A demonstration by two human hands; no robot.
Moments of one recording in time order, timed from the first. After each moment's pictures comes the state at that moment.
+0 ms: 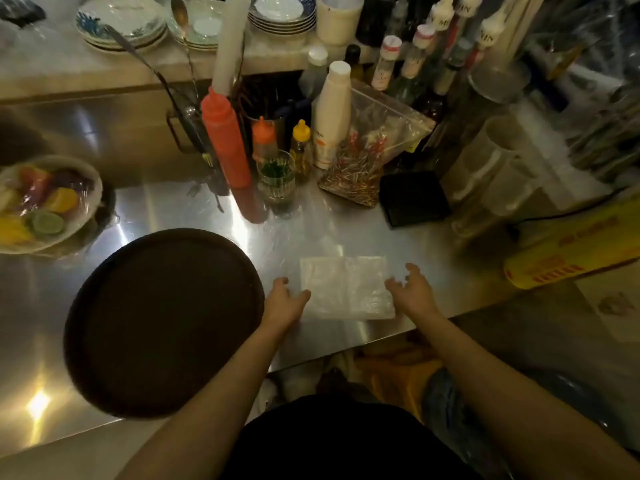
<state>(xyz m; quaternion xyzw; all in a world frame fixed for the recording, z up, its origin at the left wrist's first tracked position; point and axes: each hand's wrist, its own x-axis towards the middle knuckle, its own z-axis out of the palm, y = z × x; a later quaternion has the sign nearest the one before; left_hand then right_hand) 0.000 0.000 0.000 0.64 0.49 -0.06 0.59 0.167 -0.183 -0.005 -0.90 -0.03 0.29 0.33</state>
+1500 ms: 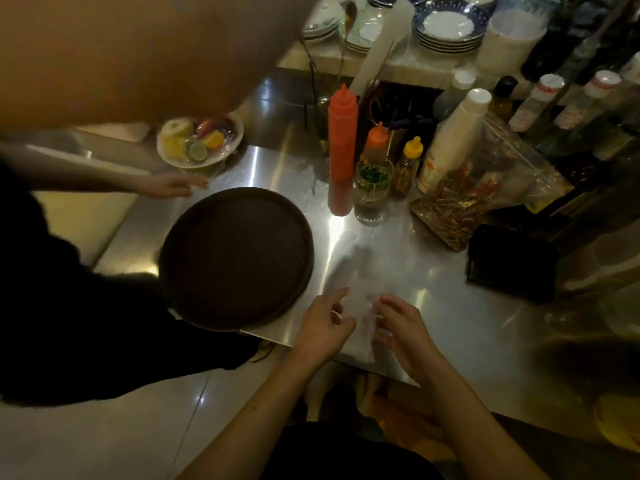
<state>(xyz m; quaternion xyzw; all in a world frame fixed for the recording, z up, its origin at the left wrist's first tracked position) 0.004 -0.082 0.047 0.68 0.54 0.08 0.50 0.148 -0.141 0.039 -0.64 -0.11 0.58 0.50</state>
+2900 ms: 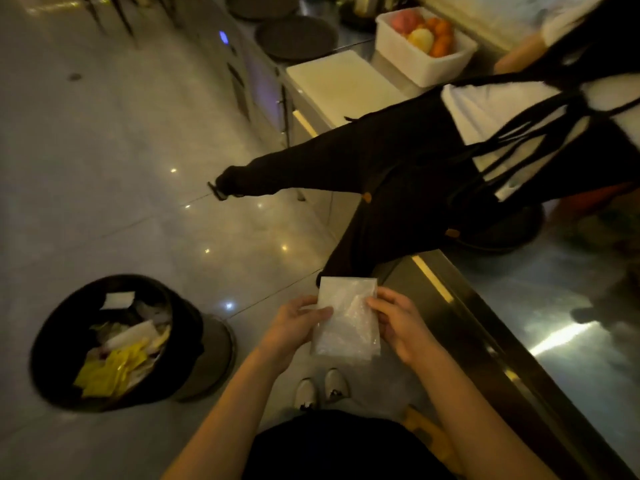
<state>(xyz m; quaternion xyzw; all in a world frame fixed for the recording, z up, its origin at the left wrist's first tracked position) -0.338 -0.364 0.053 0.14 0.62 0.42 0.65 -0.156 -0.288 0.054 -0.53 -0.35 0.73 0.25</state>
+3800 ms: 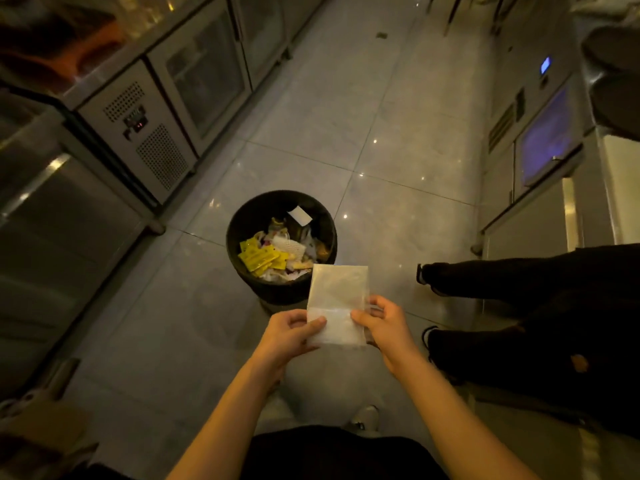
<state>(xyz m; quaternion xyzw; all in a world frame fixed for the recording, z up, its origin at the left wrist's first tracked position) -0.436 -0.553 0.032 -0.17 0.66 0.64 0.36 -0.393 -0.376 0.031 -0.33 -0.63 0.70 -0.08</state>
